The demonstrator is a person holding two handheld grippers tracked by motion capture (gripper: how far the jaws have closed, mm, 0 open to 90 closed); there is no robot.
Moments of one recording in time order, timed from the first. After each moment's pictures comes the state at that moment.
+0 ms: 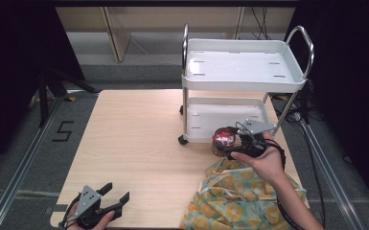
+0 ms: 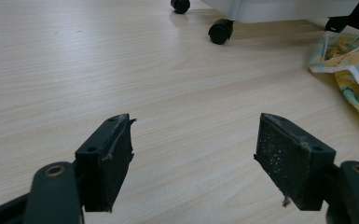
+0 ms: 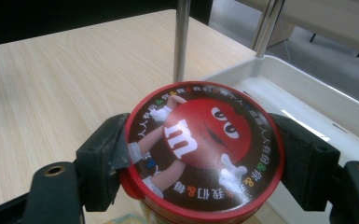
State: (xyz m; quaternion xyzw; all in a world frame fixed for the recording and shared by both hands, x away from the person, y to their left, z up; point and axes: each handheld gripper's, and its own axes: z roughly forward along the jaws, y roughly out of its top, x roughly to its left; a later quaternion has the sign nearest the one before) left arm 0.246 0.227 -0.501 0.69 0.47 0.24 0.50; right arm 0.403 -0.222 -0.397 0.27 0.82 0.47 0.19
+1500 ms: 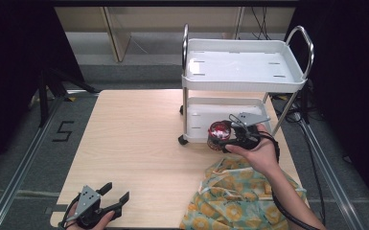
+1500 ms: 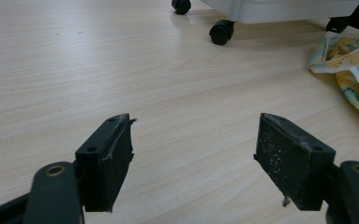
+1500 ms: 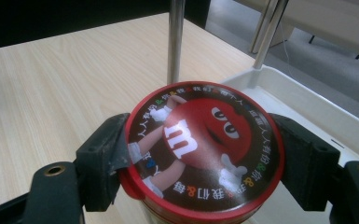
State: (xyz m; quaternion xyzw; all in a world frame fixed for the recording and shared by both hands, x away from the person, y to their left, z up) left arm 0.246 0.229 -0.501 0.70 0.46 0.24 0.49; right arm 0.419 -0.208 -0.389 0.27 0.82 0.47 0.20
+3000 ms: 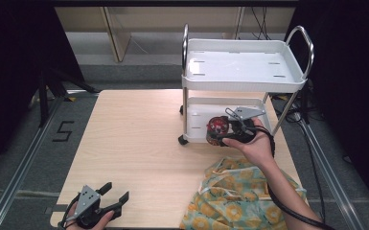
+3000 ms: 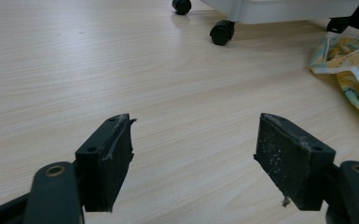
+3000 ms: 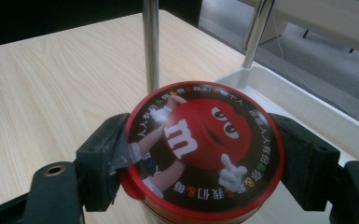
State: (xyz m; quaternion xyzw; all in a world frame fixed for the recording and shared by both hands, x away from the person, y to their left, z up) left arm 0.246 0.229 -0.500 0.69 0.47 0.24 0.49; right arm 0.439 -0.203 -0.391 0.29 0.82 0.45 0.19
